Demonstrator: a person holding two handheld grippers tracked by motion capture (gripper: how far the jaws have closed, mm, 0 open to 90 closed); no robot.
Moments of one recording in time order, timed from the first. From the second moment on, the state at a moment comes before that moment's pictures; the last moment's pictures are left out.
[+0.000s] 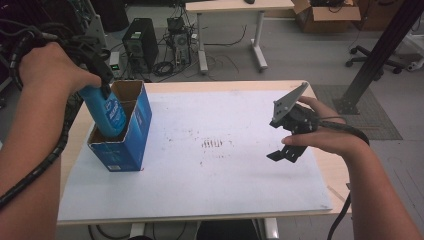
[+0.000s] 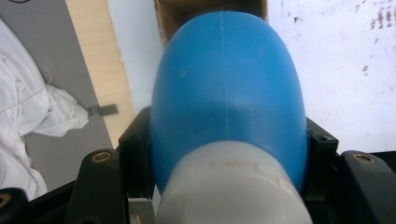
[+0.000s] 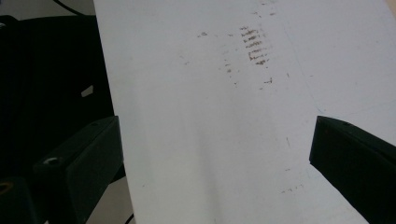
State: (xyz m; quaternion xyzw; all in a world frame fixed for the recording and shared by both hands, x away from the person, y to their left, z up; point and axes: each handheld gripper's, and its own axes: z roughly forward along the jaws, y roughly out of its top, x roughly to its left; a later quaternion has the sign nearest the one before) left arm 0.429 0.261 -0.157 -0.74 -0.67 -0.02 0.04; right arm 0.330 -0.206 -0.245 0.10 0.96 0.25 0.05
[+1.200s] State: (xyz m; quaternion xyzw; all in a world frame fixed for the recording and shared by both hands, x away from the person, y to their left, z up) left arm 0.441 0.269 -0.259 -0.74 -0.67 0.00 0.05; right arm 0.333 -0.205 -0.245 0.10 0.96 0.25 0.05
